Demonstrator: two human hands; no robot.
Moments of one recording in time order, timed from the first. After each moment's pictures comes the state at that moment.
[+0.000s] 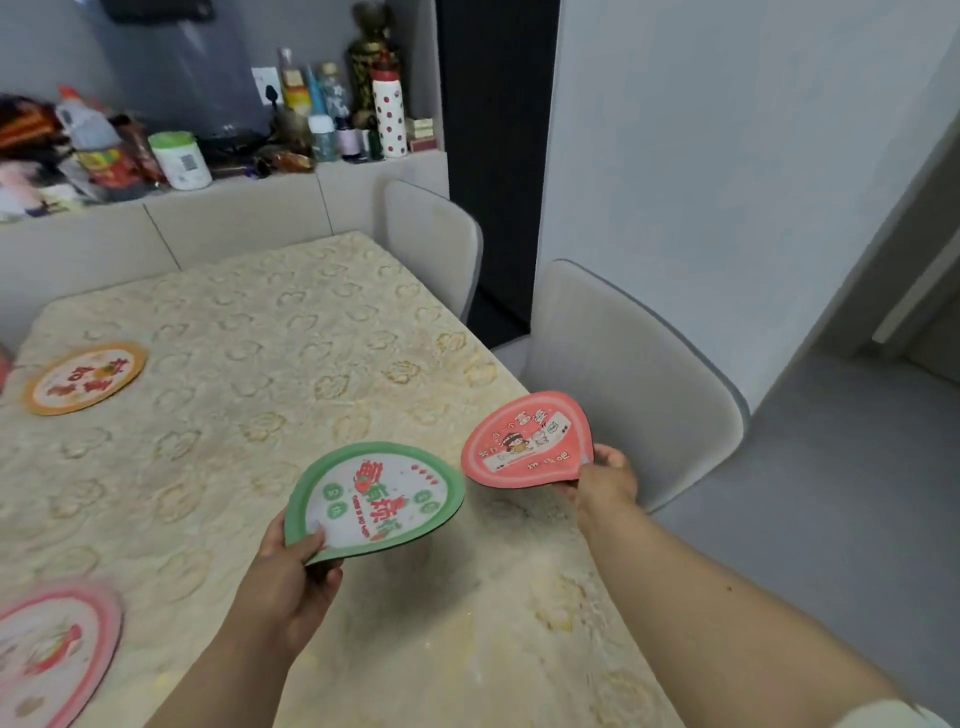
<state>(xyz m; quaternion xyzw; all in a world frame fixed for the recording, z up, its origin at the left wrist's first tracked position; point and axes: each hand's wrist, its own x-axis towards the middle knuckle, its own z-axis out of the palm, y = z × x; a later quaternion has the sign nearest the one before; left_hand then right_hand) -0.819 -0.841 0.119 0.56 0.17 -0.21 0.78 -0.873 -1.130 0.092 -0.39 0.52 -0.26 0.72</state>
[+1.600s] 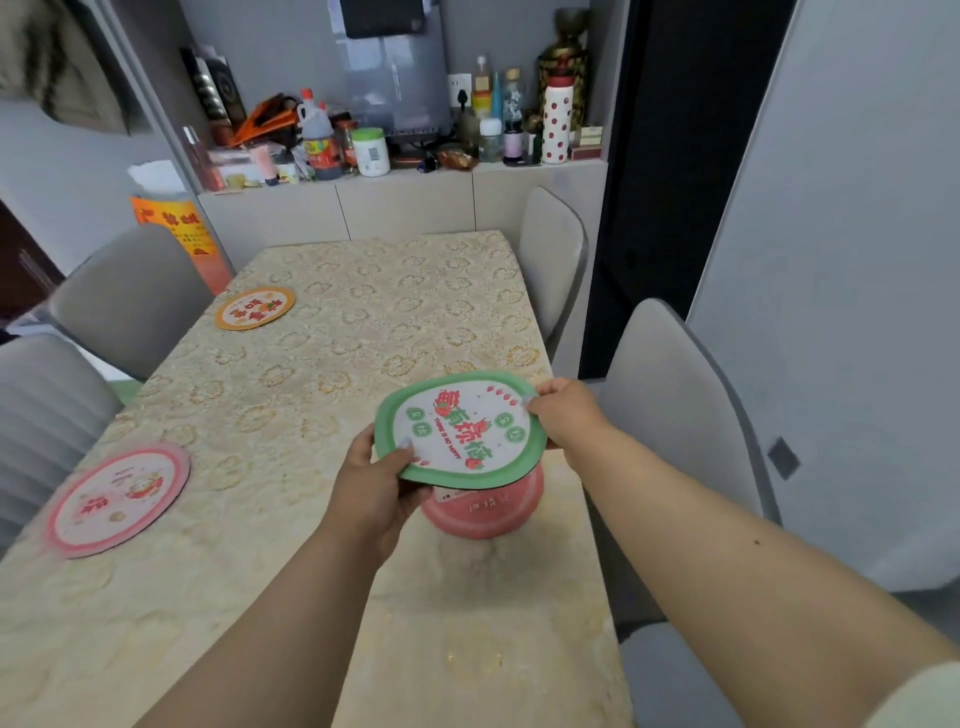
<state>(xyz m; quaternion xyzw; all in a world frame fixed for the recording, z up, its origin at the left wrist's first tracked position) -0.850 -1.016 0.169 0.55 0.20 -0.03 0.81 -0.773 -1.212 0.165 -0.77 0.19 0.07 0.60</state>
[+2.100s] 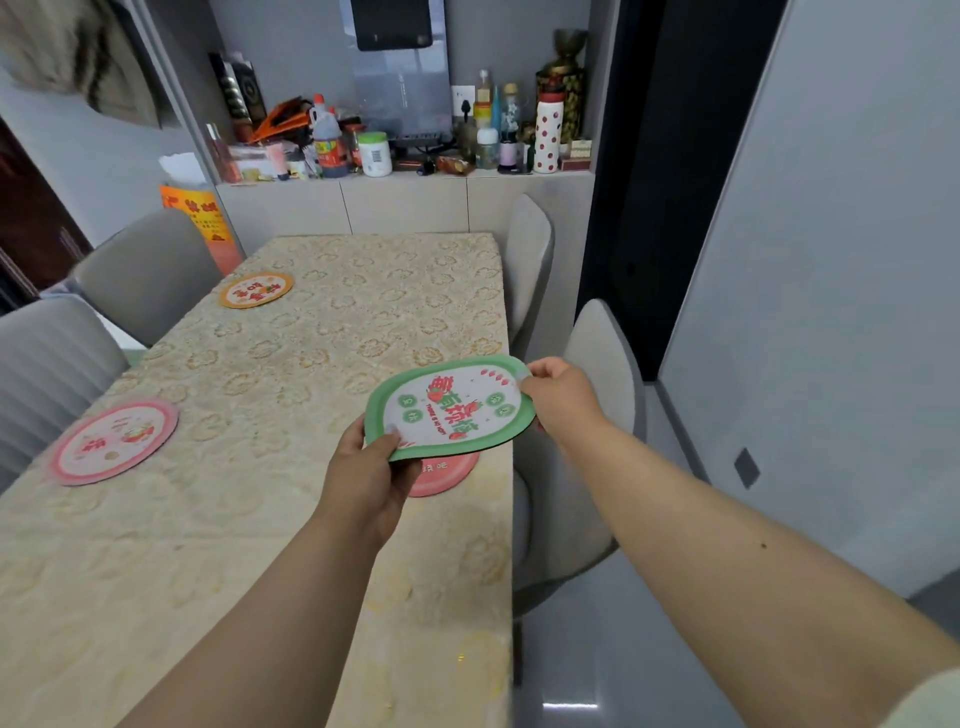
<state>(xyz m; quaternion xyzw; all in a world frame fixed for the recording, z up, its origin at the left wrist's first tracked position) -0.921 -1.113 0.186 0.47 0.22 0.03 0.85 -0.850 -1.301 0.203 -0.80 0.09 0.01 0.60</state>
